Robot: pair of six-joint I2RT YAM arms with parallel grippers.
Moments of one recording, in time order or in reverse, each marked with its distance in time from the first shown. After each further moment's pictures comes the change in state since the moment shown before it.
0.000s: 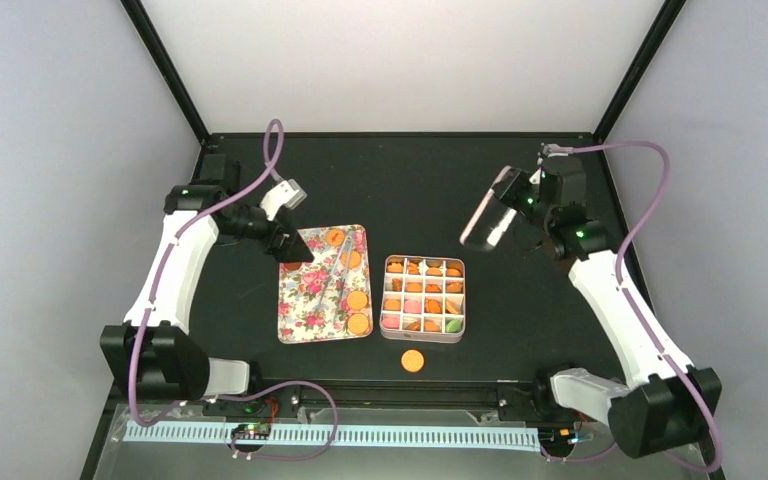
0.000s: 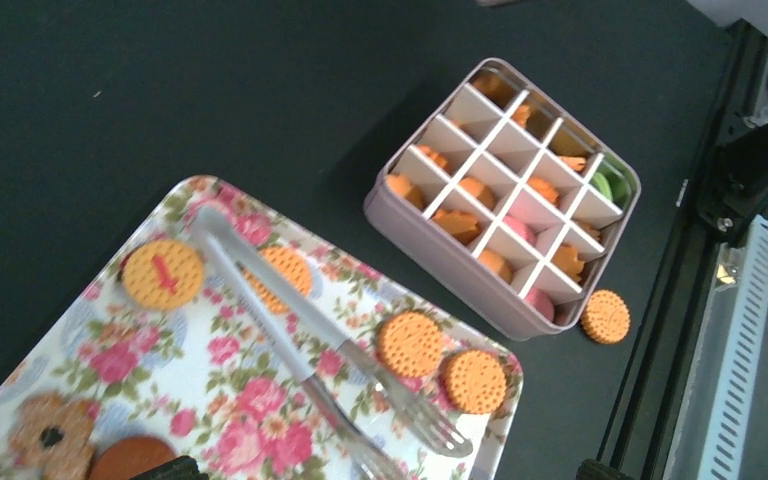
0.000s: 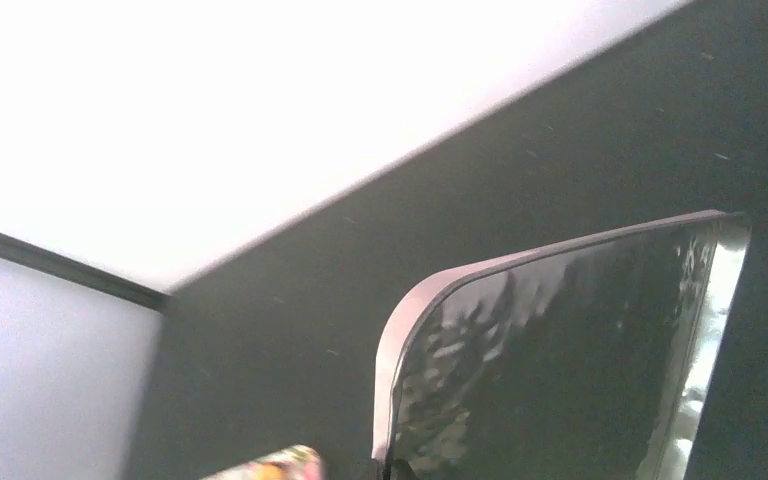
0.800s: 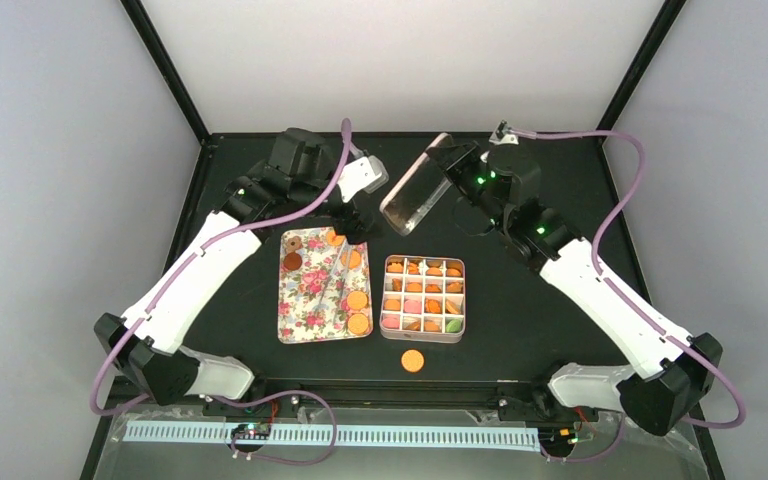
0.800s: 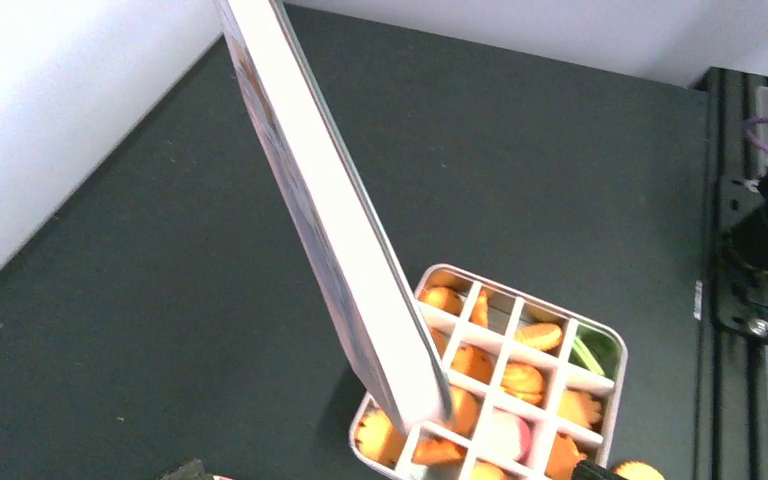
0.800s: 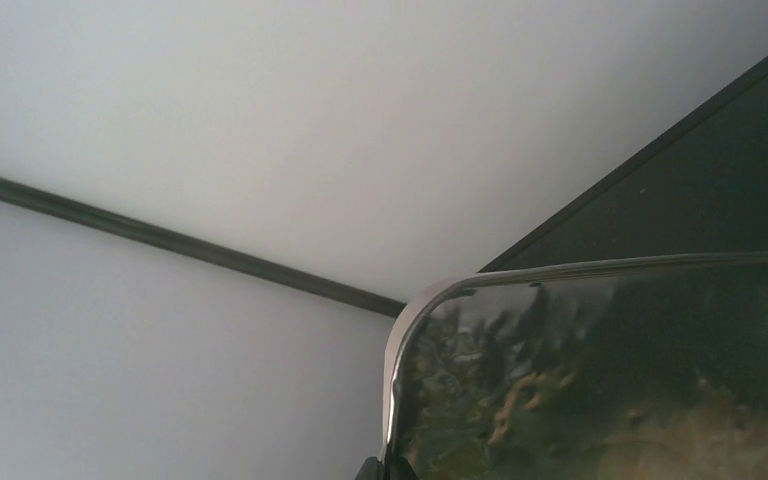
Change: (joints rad) left arm -0.587 0.013 0.215 0.363 -0.288 -0.332; right arm 0.398 0.070 0.194 0.210 0.227 0.491
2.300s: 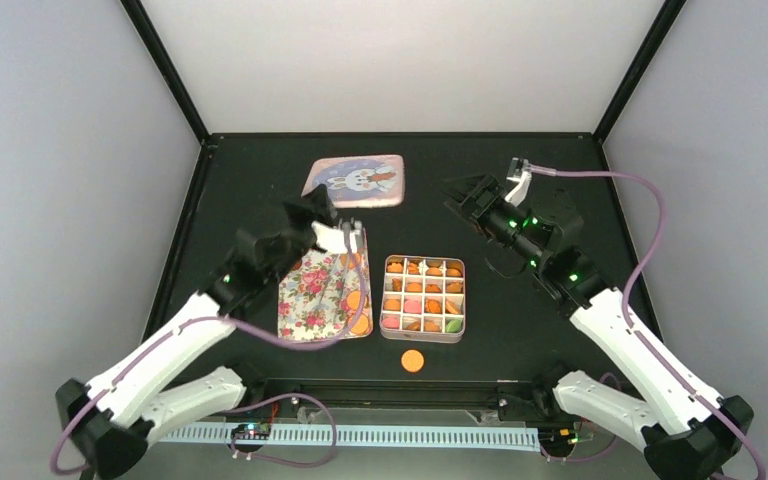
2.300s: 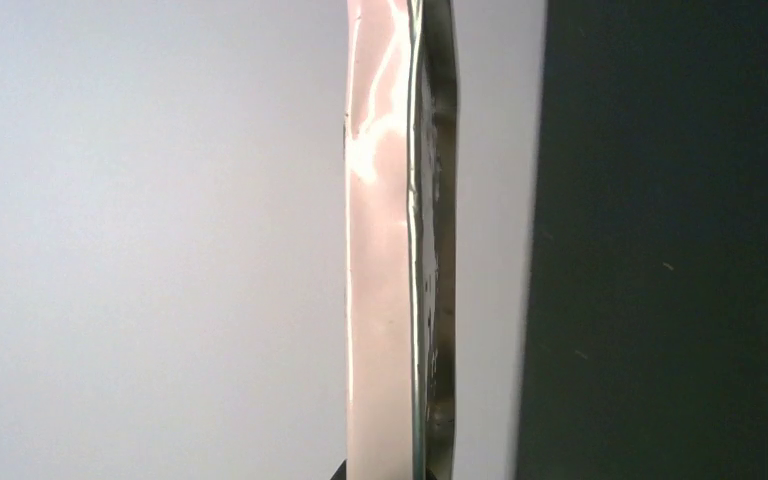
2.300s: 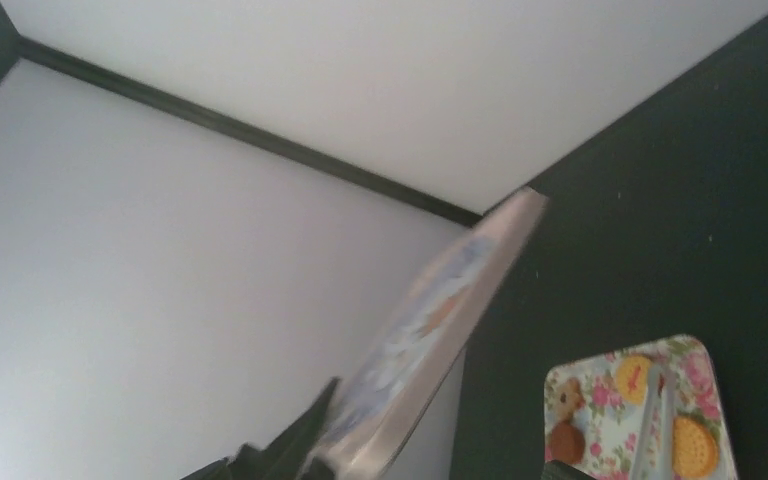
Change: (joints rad) left arm -0.080 -0.346 -0.558 0.635 -0.734 0.871; right arm -0.046 -0.299 -0.284 0.083 -0.283 -0.011
